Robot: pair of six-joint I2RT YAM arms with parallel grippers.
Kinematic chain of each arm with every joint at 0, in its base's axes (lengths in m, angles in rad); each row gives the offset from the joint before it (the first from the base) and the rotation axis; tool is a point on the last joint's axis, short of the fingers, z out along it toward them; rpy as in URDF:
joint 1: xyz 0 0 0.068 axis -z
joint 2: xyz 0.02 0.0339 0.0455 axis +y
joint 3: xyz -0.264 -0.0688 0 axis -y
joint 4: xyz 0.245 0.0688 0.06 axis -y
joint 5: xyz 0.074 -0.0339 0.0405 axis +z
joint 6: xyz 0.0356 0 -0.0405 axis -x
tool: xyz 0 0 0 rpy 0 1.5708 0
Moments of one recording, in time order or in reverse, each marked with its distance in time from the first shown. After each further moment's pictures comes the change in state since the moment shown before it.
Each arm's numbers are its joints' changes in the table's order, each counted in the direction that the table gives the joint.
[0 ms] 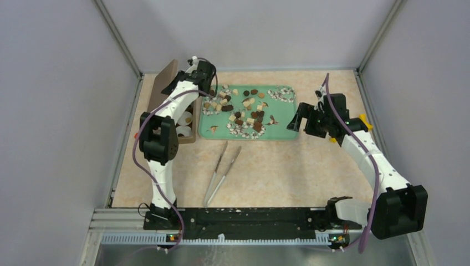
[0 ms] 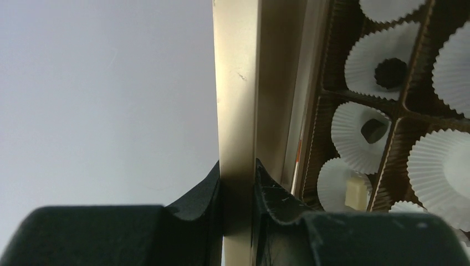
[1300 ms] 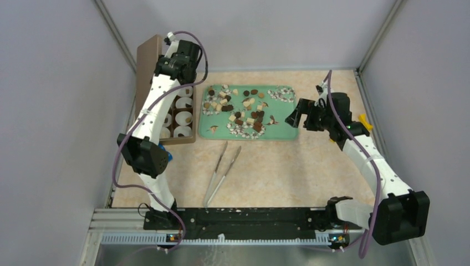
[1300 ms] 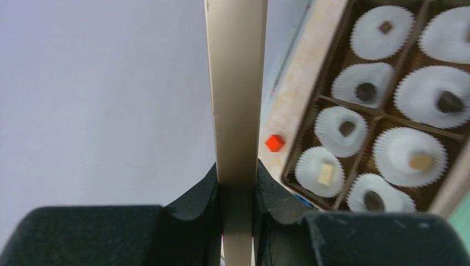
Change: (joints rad) left arm 0.000 -0.223 0.242 -0.359 -0.223 0.328; right arm 0.000 -0.049 -0.040 0.179 0.031 0.044
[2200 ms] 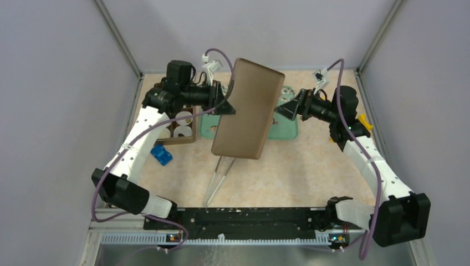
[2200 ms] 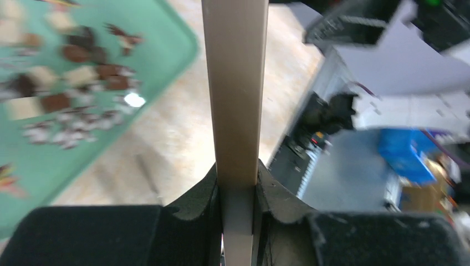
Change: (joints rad) left arm 0.076 -0.399 -0.557 0.460 -1.872 0.106; right arm -0.001 0.000 -0.023 0.467 0.489 -0.187
